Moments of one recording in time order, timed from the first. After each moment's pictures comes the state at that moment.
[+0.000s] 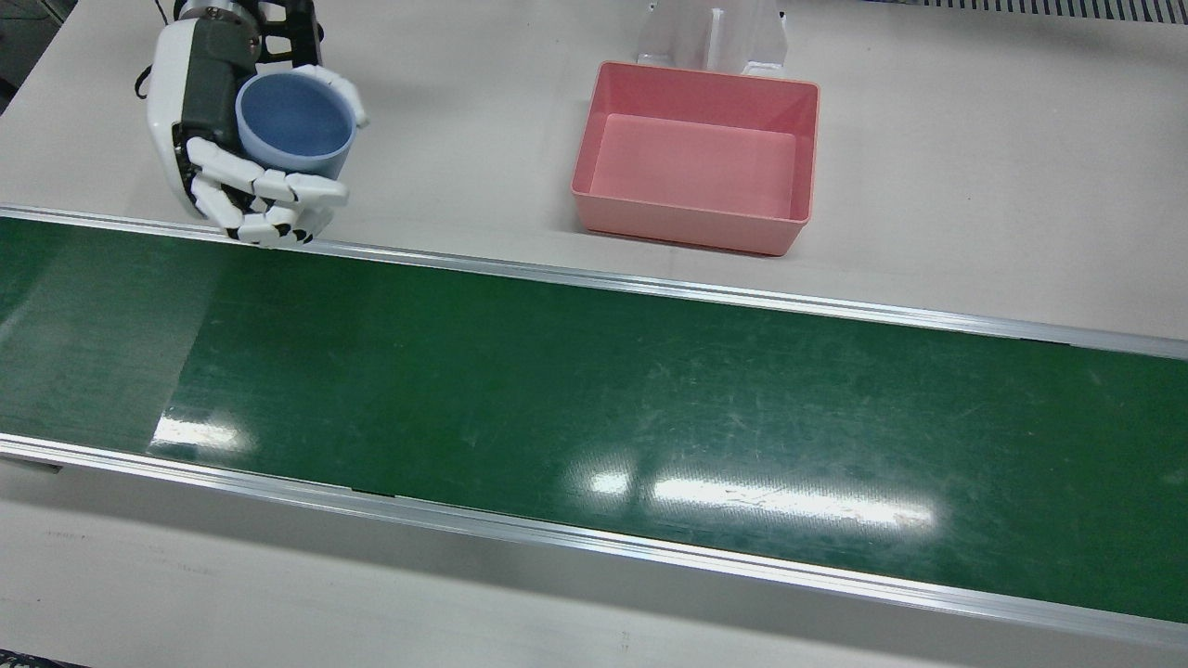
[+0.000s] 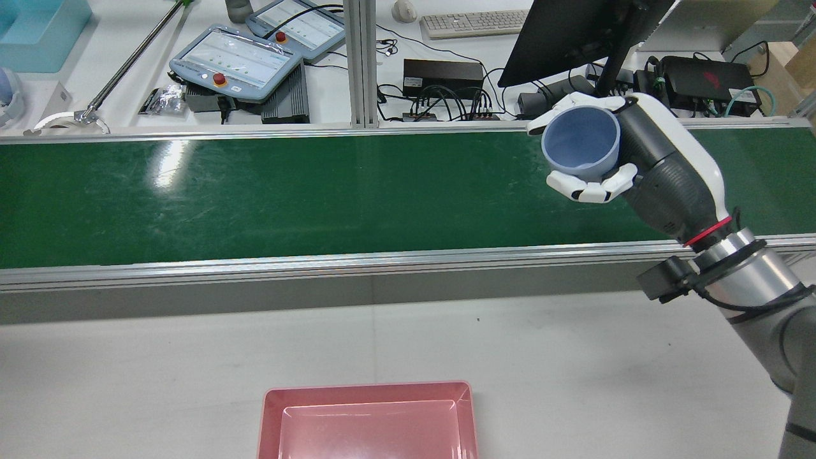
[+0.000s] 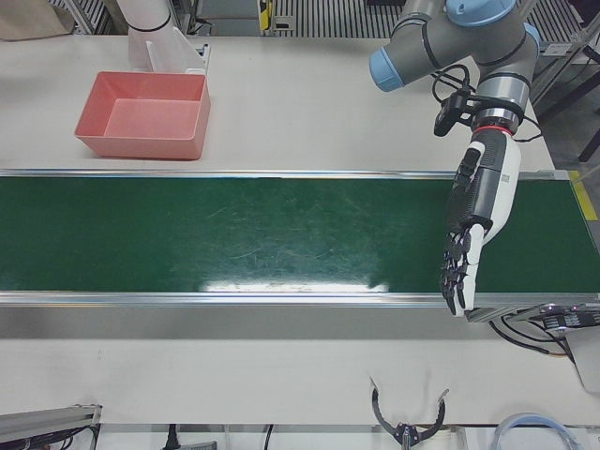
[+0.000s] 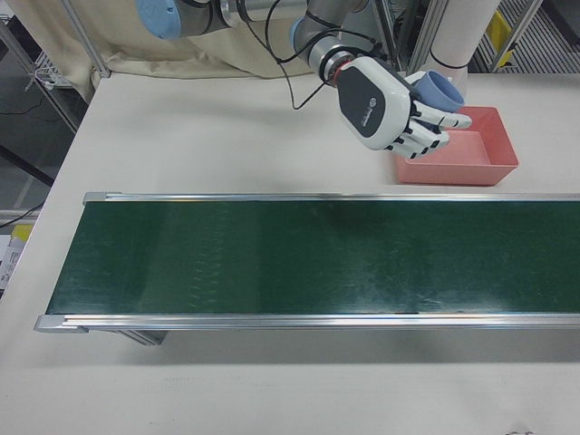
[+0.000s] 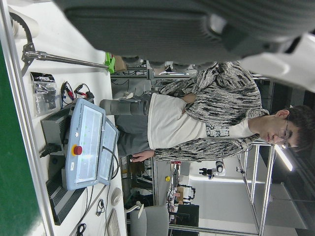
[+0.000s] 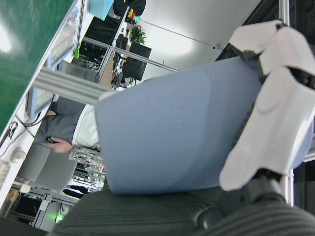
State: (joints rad) left arm -1.44 -1.71 -1.76 0.24 1.79 0.00; right arm 0.60 -1.42 2.43 -3.62 -0.89 -0.65
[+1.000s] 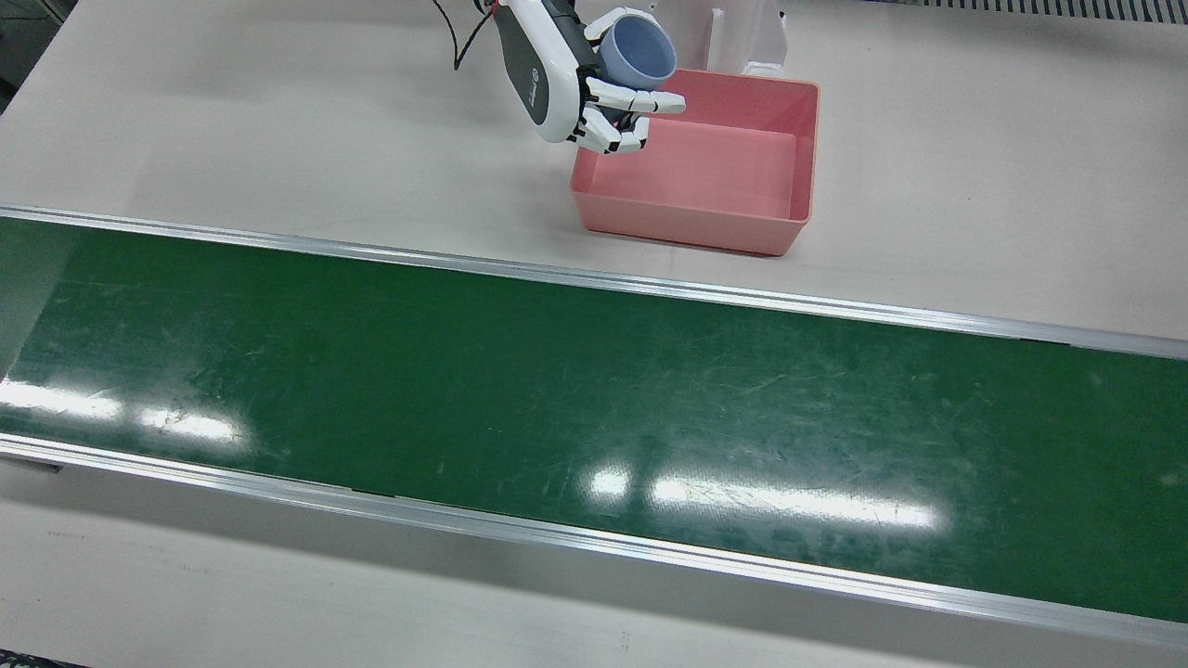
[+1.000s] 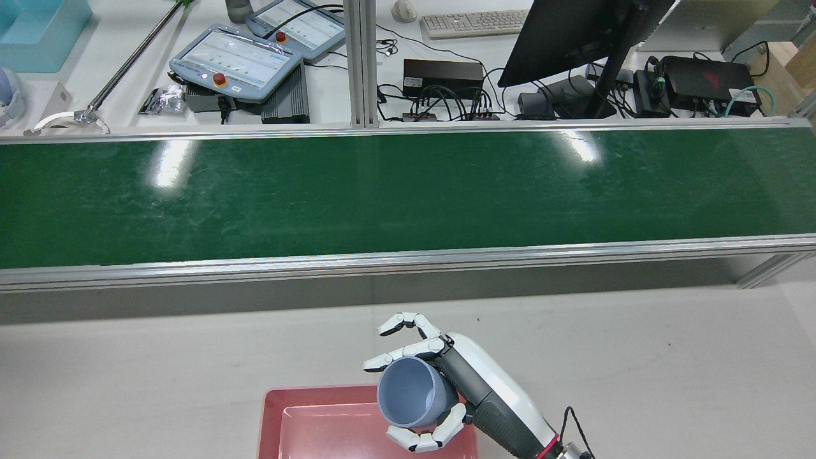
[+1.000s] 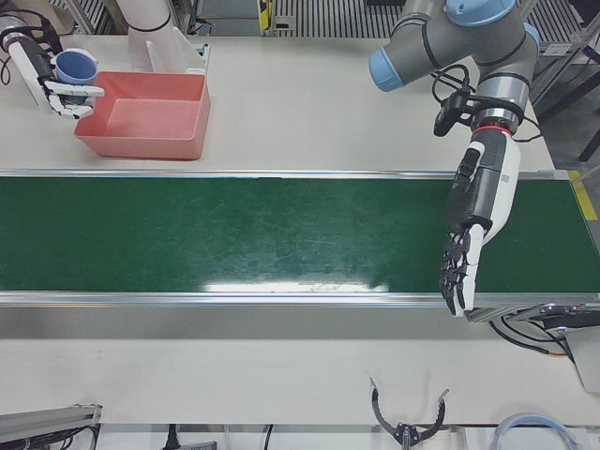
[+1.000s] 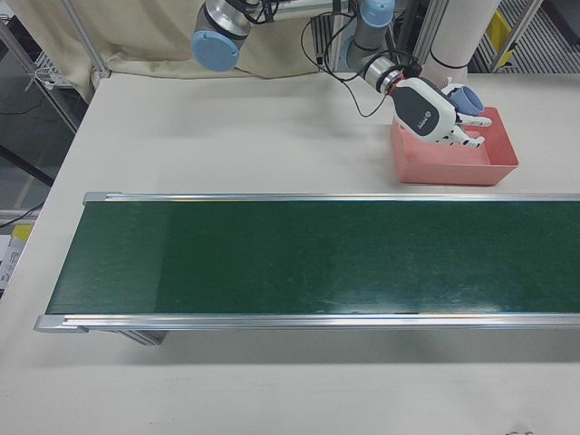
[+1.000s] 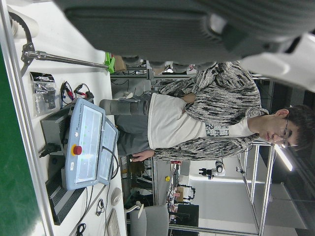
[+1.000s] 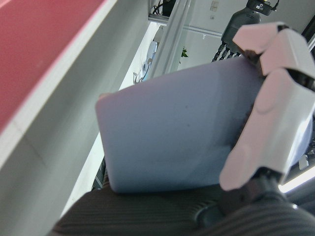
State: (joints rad) left arm -1.44 -1.71 -1.76 0.24 1.79 0.00; right arm -0.01 -1.36 2.25 -3.32 -0.63 -0.95
